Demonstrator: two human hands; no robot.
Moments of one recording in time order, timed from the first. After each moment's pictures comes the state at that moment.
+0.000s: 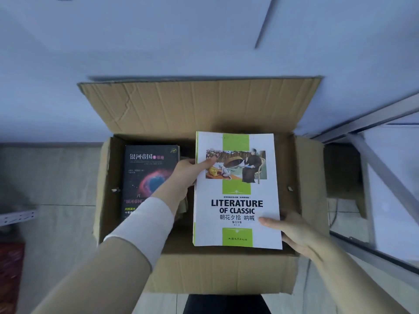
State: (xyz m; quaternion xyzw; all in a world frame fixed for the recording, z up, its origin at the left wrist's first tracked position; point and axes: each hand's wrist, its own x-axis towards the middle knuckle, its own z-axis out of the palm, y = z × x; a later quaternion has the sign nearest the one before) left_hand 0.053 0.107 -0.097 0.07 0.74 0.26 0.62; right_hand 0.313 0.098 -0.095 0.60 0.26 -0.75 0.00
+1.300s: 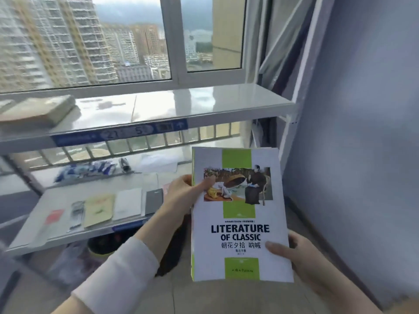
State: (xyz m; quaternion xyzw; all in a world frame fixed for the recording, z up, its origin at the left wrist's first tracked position) left_hand -0.124 -0.808 0.374 -0.11 0.75 0.65 0.04; right_hand -0.064 -0.562 0.306 0.06 0.66 -0.72 0.21
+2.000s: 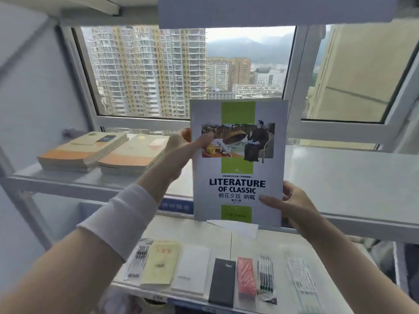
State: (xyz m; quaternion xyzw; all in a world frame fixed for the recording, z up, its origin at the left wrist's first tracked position) left_hand -0.378 -1.144 0.499 -0.09 0.72 0.64 -0.24; right_hand -0.456 -0.906 0.414 -0.22 0.68 -0.68 0.17
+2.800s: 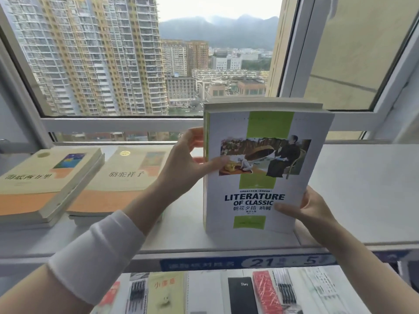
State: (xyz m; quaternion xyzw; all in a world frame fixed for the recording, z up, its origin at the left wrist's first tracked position) left_hand -0.464 -1.288 0.471 0.09 0.78 0.58 -0.23; right_hand -0.523 -1.027 0.391 -0.20 0.71 -0.67 0.06
